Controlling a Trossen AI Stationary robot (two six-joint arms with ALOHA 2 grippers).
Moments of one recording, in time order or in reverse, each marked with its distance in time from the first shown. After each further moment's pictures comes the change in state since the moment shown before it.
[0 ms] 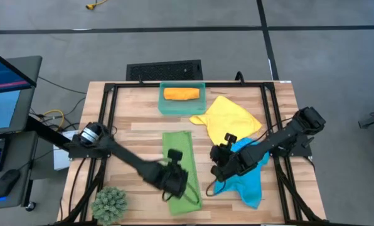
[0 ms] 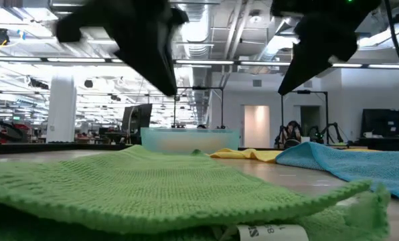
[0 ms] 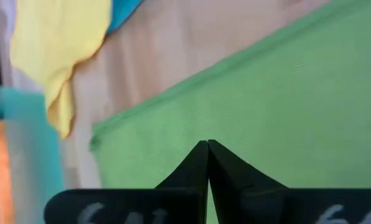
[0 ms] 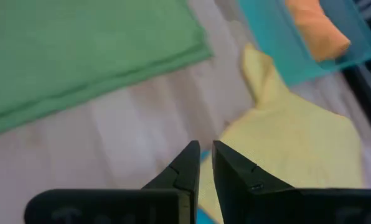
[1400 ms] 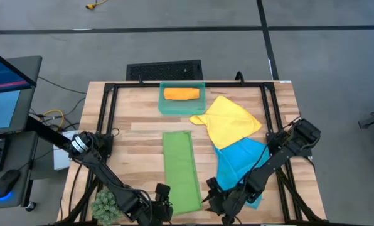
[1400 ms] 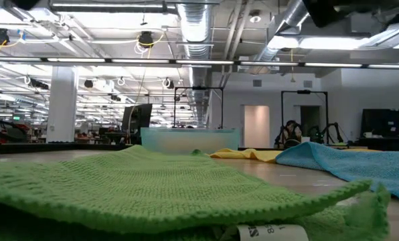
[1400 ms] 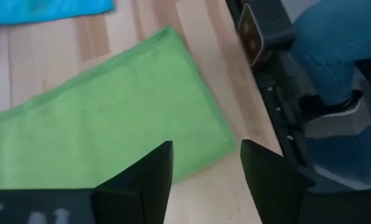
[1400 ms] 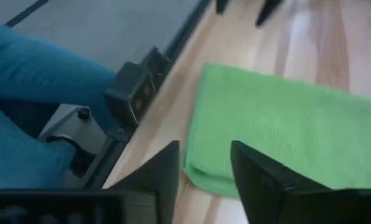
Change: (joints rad) left arm -0.289 -0.001 -0.030 0.246 0.154 -0.275; right arm 0.237 0.163 0.001 0.769 -0.424 -0.543
